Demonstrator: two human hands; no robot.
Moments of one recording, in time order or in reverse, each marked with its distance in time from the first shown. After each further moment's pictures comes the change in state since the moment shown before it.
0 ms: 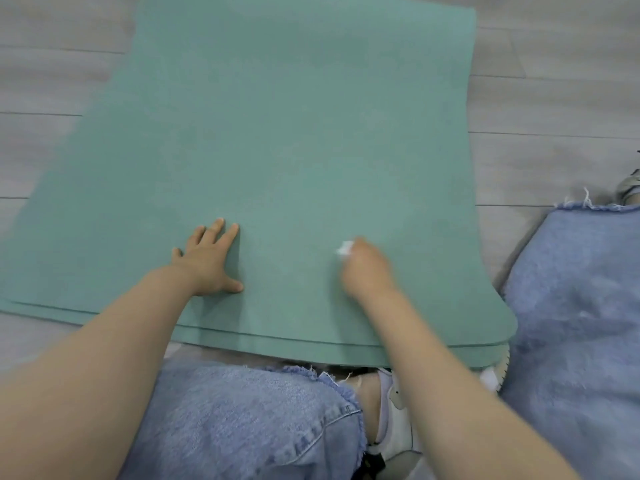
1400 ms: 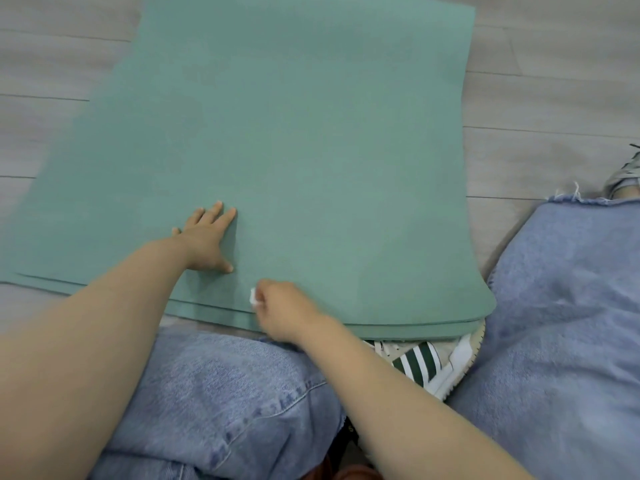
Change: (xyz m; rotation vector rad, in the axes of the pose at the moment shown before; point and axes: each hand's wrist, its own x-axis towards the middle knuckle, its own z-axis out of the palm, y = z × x) left_hand 0.000 -0.004 -0.003 0.023 -0.018 0.023; right_hand -0.082 -0.090 0.020 0.112 -0.366 -0.313
